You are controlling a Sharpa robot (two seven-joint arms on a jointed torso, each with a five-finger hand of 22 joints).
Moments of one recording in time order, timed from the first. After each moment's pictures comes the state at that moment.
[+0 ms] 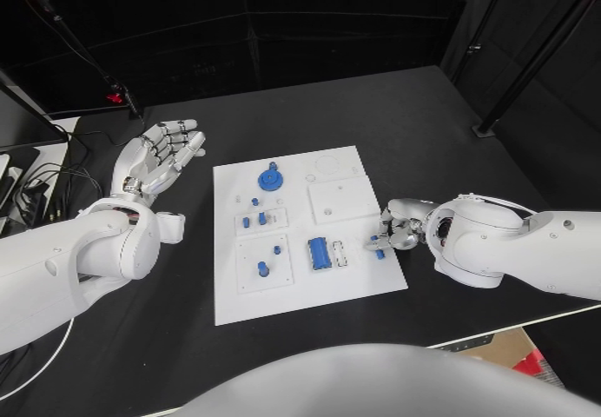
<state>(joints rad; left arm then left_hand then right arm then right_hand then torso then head) 1.25 -0.74 -0.24 1.42 -0.12 -0.51 0.68 1.27 -0.01 -0.07 0.29 0.38 0.30 0.15 0.66 0.10 0.33 0.26 0.74 0.08 0.23 0.25 0.83 0.15 0.11 0.49 0.29 0.08 0.72 1.07 -1.25 -0.13 1.97 -1.38 -0.24 -0.68 1.28 0.03 -0.11 0.29 0.16 0.82 0.10 0.66 0.42 1.47 0.03 1.57 1.31 1.46 -0.04 1.57 1.31 0.02 1.46 0.07 1.57 1.31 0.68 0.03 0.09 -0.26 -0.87</state>
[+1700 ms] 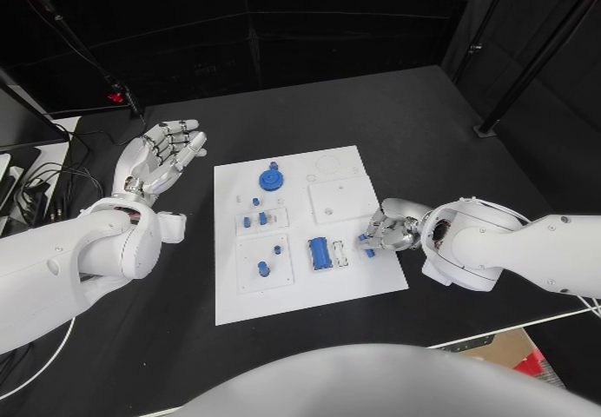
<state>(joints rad) 1.25 -0.74 -0.24 1.41 -0.12 -0.51 0.68 1.27 -0.01 -0.07 0.29 0.38 0.30 0.15 0.66 0.10 0.33 0.26 0.74 0.08 0.23 0.25 0.83 0.15 0.11 0.49 0.29 0.08 0.72 1.07 -1.25 -0.13 1.99 -1.16 -0.38 -0.54 1.50 0.01 0.23 0.18 0.10 0.96 0.13 0.30 0.14 1.46 0.05 1.57 1.31 1.47 -0.02 1.57 1.31 0.01 1.47 0.09 1.57 1.31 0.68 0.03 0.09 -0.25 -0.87</state>
